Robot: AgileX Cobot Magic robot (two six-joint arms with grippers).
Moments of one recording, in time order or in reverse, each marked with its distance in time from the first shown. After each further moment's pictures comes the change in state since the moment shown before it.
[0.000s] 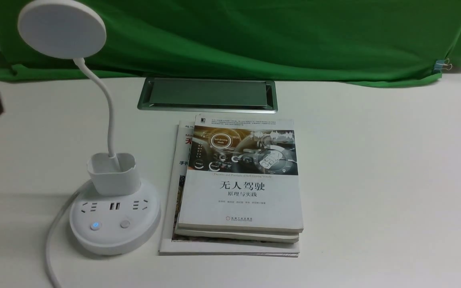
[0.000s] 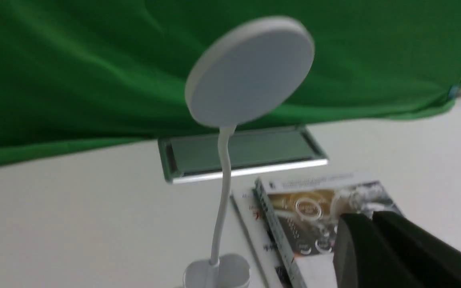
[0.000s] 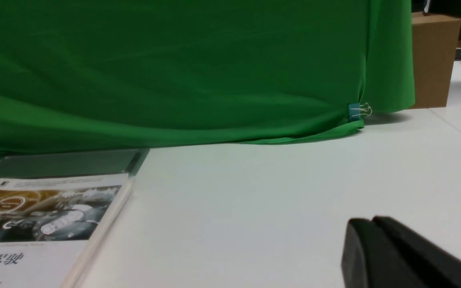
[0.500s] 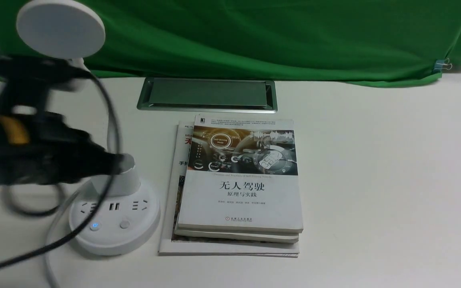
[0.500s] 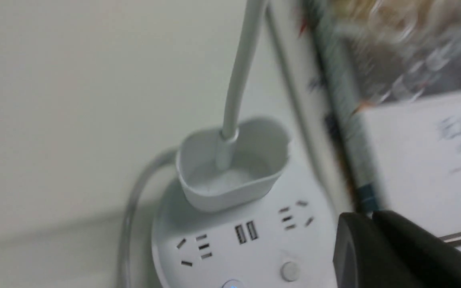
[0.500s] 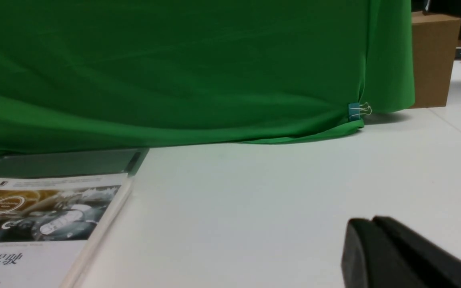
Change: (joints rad) right arm 0.000 0.000 0.000 0.000 0.000 0.000; left arm 0.000 0.470 -0.028 -0.004 0.028 0.004
